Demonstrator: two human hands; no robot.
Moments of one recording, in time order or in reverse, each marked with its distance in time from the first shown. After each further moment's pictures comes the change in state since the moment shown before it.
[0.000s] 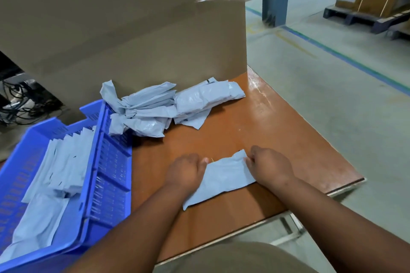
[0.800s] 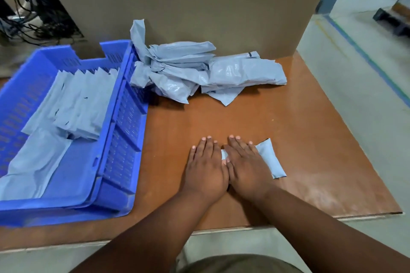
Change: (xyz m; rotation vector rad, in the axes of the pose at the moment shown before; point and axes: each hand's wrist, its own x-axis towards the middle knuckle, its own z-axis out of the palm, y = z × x) left_hand -0.049 0.005 0.048 -0.071 0.052 -0.104; right_hand -0.005 -0.086 0.086 -0.117 -0.070 -0.485
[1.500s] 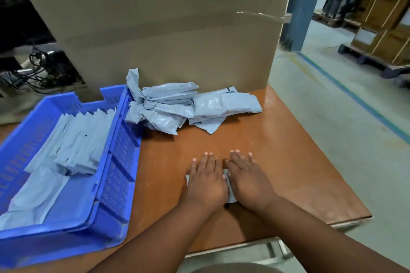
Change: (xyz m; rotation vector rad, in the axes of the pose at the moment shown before) left_hand 0.018 0.037 -0.031 0.131 -0.038 0.110; right_hand -0.006 0.028 -0.048 -0.127 0.019 -0.006
